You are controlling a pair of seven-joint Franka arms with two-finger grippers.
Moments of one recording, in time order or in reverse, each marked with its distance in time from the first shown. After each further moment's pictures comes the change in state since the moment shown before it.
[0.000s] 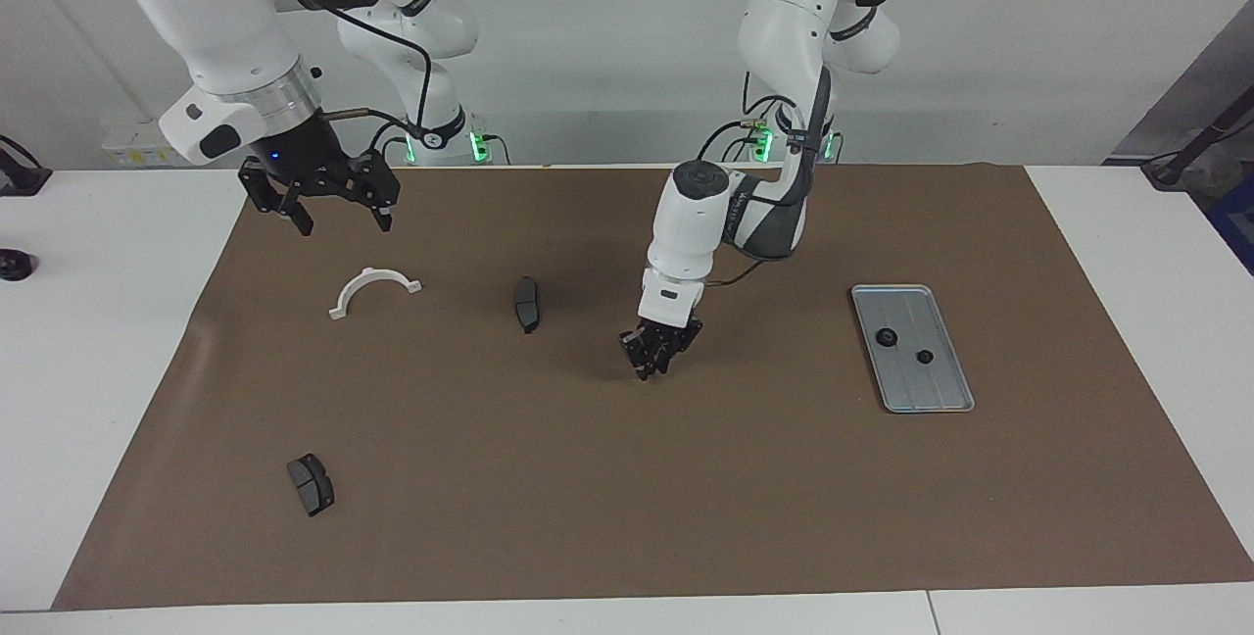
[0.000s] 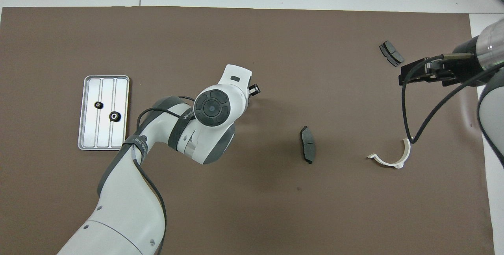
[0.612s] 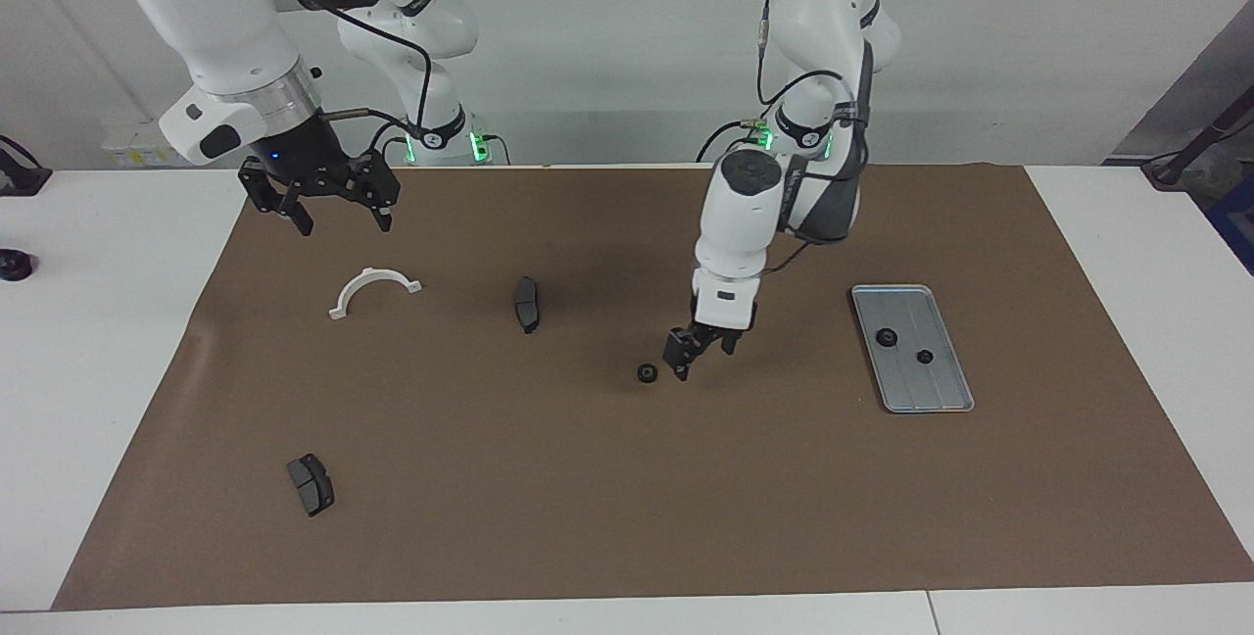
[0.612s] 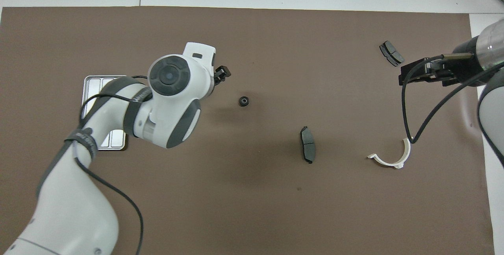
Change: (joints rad) left arm 0.122 -0.145 0.068 0.046 0.001 -0.329 0.091; right arm 0.000 0.000 0.000 0.000 0.000 0.000 0.000
